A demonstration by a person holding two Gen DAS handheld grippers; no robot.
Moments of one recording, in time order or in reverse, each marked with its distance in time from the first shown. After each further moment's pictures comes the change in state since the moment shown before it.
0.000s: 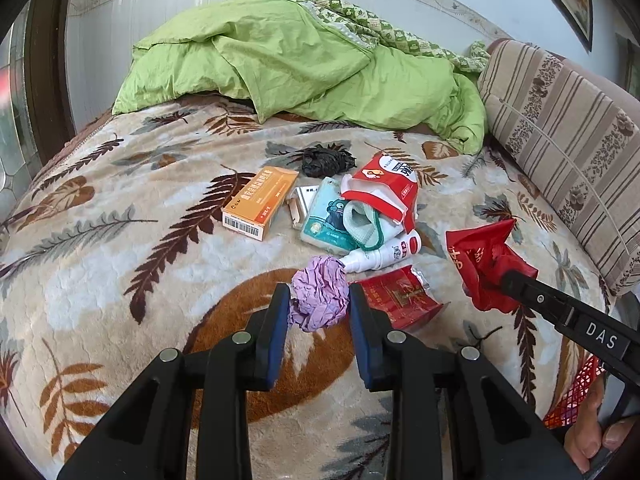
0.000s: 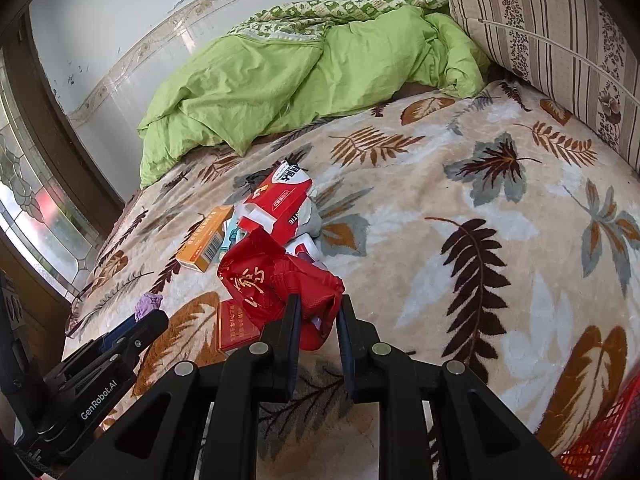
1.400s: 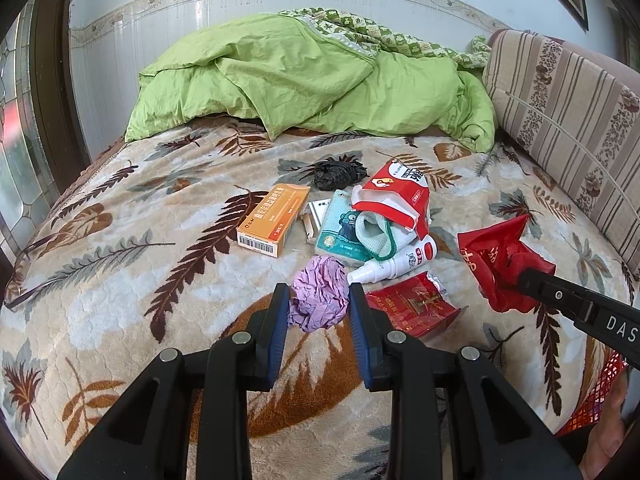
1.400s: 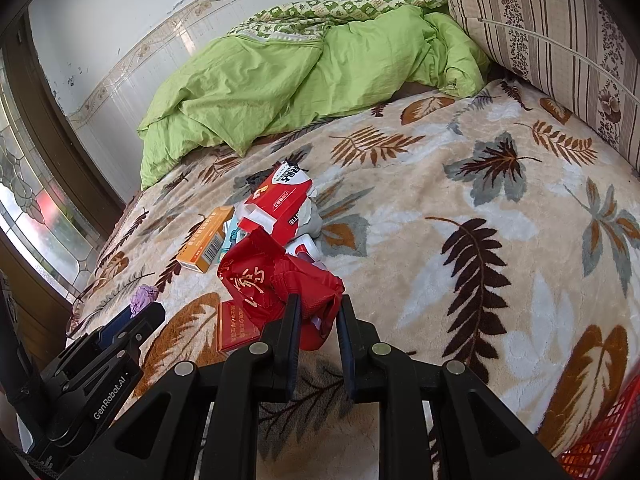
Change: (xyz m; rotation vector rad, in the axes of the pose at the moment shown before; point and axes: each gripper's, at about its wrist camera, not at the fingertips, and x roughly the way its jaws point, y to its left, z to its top) left arm -0.003 -0.009 -0.001 0.062 -0.048 0.084; right arm 0.000 -0.001 0.000 0.006 0.000 0.008
